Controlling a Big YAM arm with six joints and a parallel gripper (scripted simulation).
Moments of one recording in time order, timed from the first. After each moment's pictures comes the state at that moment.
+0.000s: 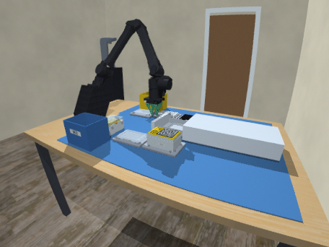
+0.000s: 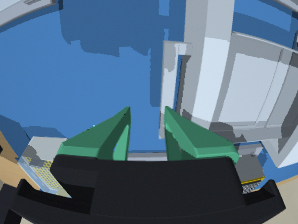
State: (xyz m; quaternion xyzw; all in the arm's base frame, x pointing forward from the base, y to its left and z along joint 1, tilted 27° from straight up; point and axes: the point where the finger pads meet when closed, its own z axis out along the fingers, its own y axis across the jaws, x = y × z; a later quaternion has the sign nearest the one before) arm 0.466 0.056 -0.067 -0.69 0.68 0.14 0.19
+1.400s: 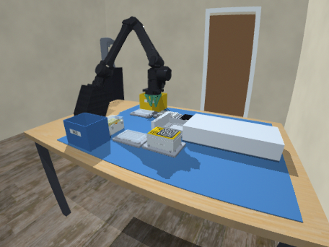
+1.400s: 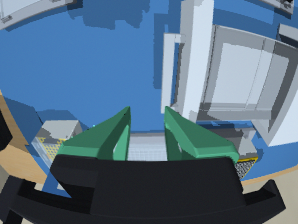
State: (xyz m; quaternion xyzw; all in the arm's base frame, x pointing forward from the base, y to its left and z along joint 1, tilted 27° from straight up) arm 0.458 0.032 -0.024 -0.69 0.69 0.14 0.18
